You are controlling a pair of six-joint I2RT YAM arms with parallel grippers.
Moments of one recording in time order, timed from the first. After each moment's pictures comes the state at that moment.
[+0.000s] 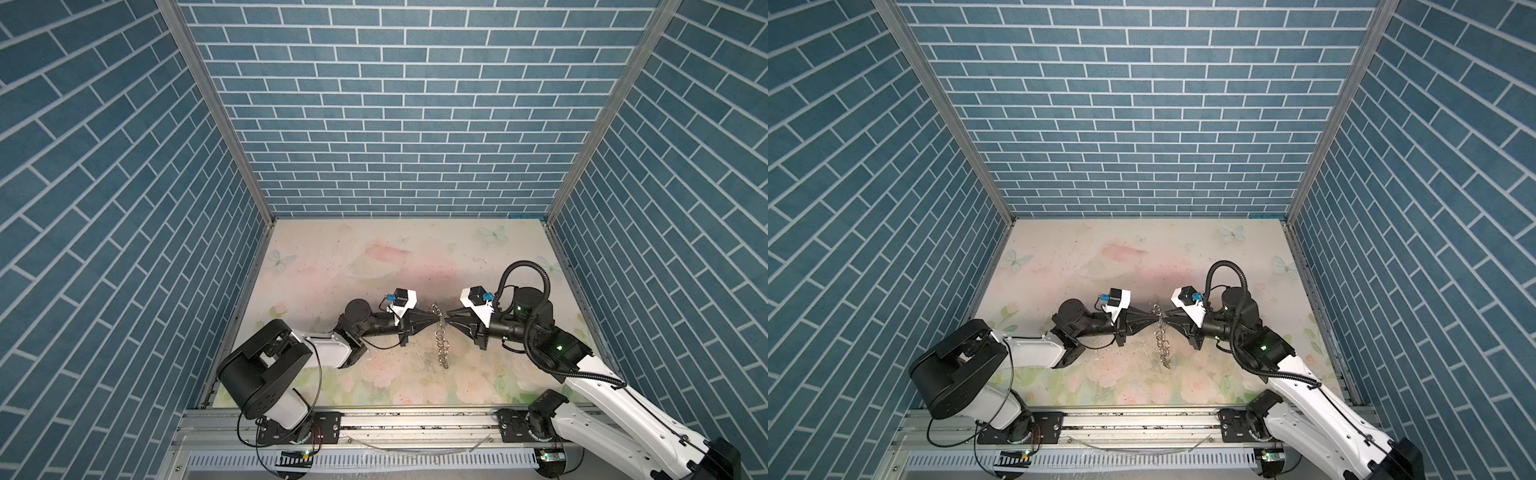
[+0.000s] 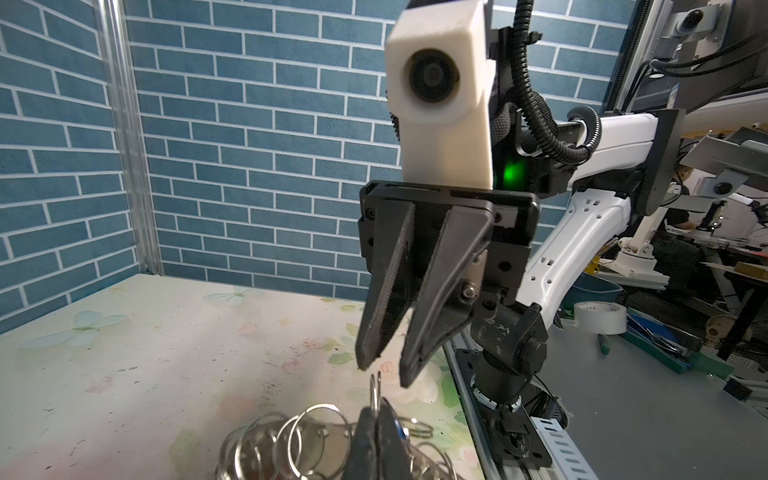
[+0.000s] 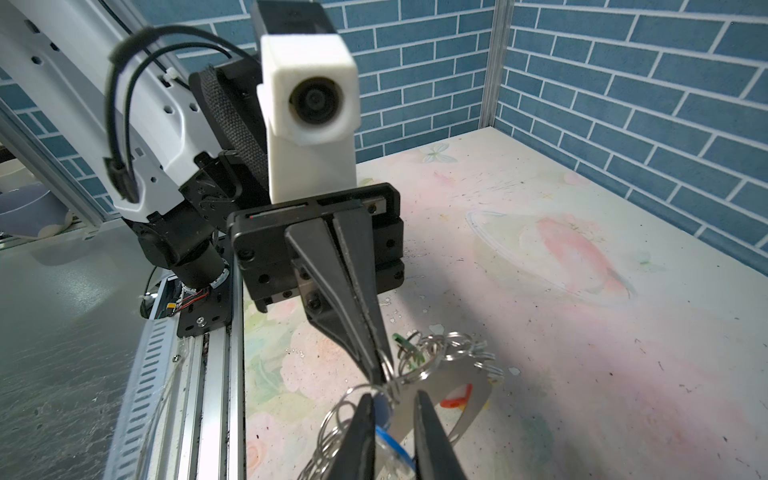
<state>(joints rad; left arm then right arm) -0.75 1.54 0.46 1.26 0.80 -0.24 0.64 0.80 0.61 -0.16 -0.63 -0.15</state>
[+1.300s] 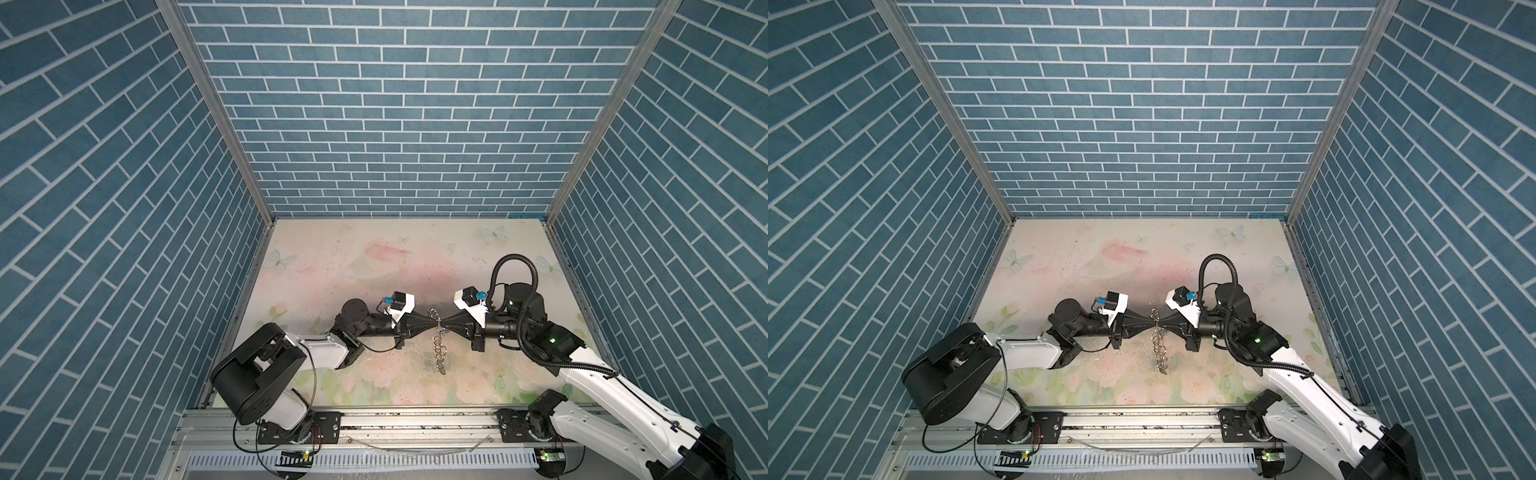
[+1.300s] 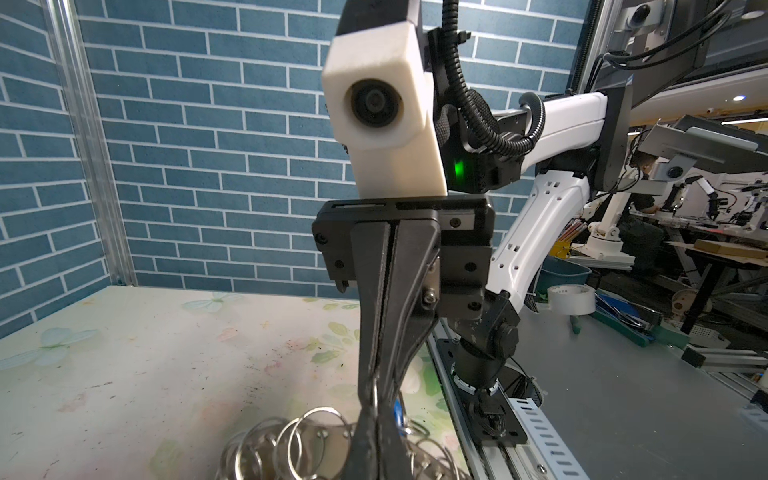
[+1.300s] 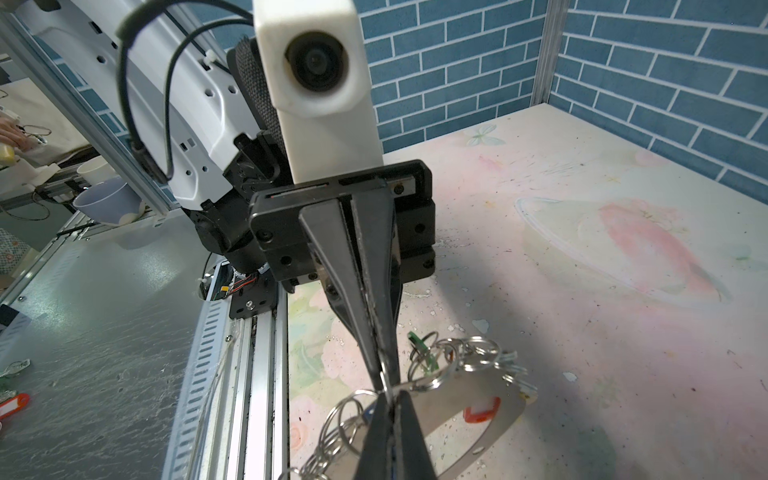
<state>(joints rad) -0.72 1.47 0.45 1.18 0.88 -0.19 0.64 0.90 0.66 -0.22 -0.75 -0.16</state>
